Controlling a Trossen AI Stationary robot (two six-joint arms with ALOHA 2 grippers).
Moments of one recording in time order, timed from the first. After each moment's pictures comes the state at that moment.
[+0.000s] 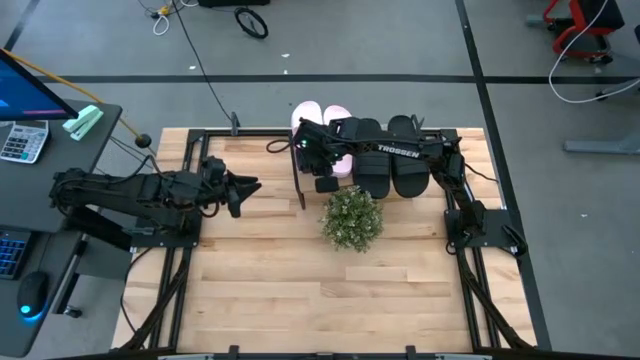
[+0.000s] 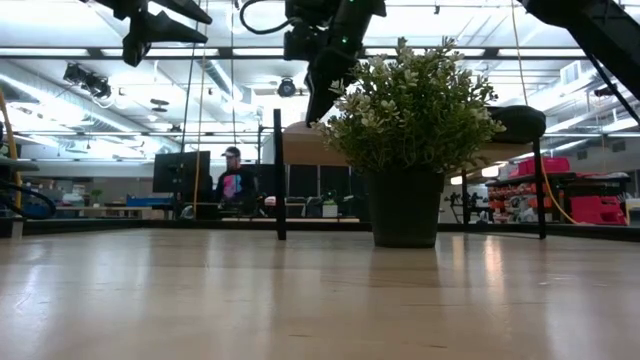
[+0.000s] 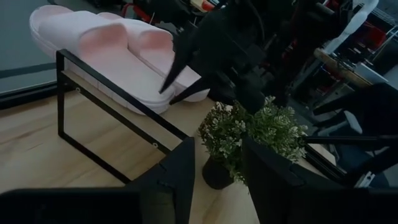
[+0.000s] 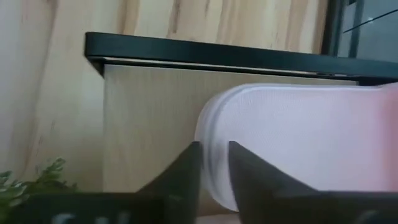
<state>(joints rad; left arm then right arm) -0.13 0.69 0.69 -0.28 -0.51 -0.67 -0.26 2.14 2.15 -1.12 0.05 -0.45</state>
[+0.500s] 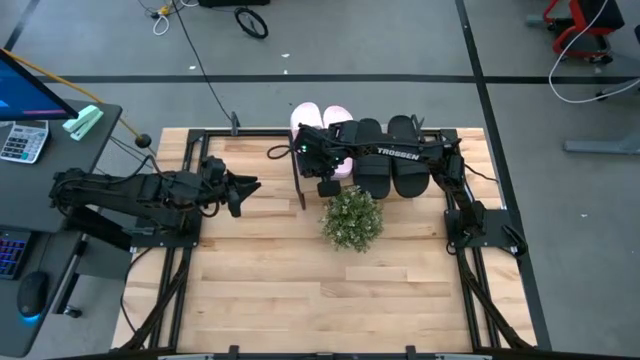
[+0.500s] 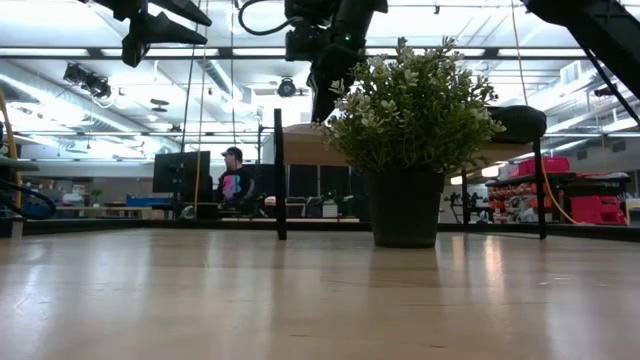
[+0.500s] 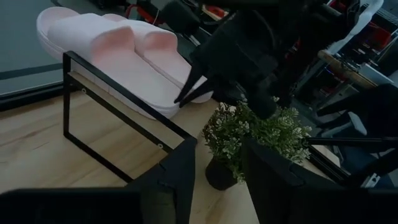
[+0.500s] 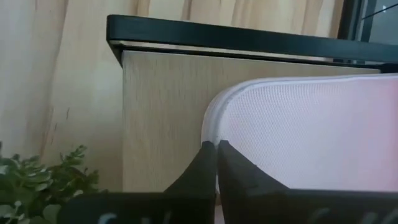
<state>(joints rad) -0.13 0.69 0.69 -0.29 -0.53 -0.68 -0.23 2.14 2.15 -1.18 0.05 -0.42</state>
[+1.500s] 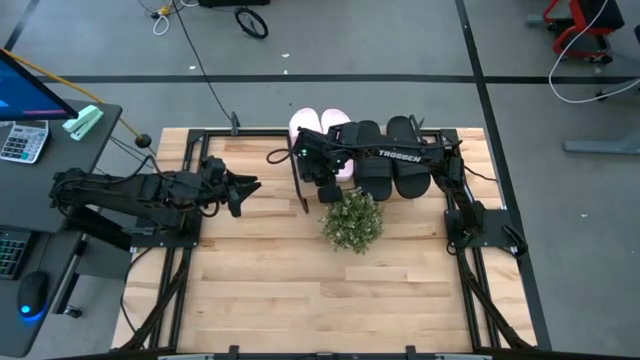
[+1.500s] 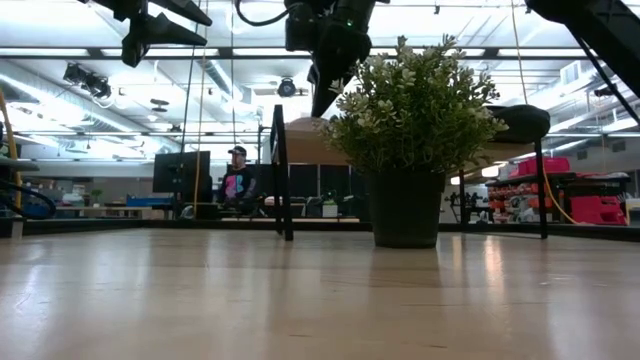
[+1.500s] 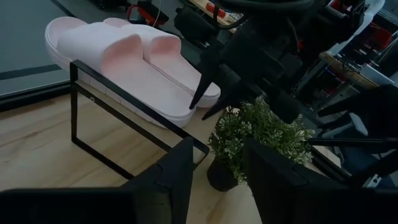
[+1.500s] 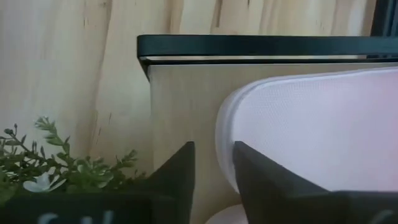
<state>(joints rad) -0.13 0.69 0.69 -0.29 -0.53 -0.68 -0.21 2.14 2.19 -1.25 -0.02 -0.36</state>
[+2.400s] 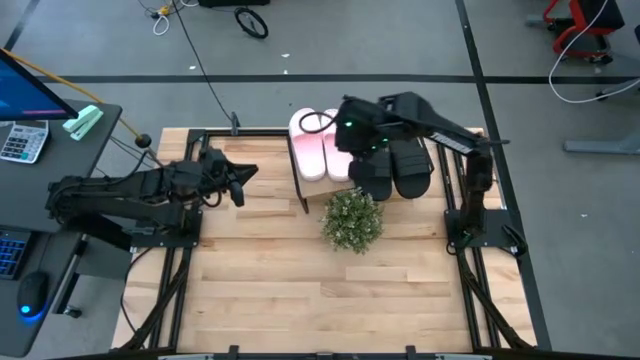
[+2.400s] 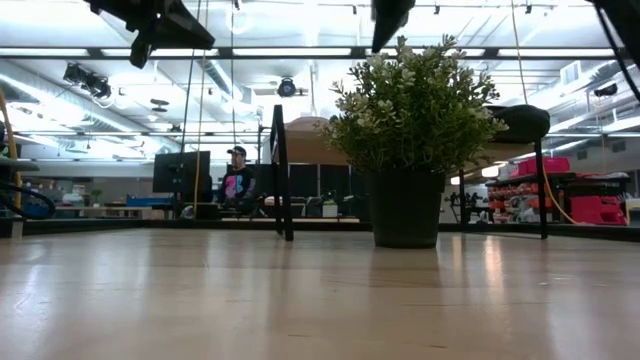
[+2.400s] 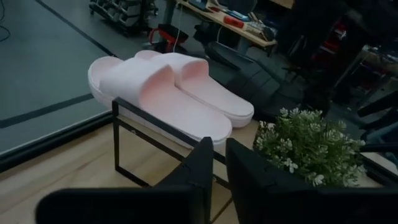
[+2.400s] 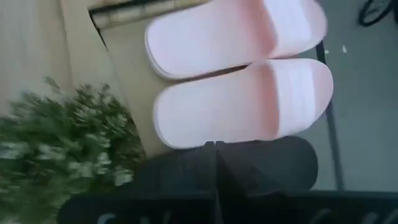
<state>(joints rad) 0.02 0.69 0.69 -0.27 -0.50 -0.48 -0.24 1.92 2.33 -1.57 0.18 -0.16</state>
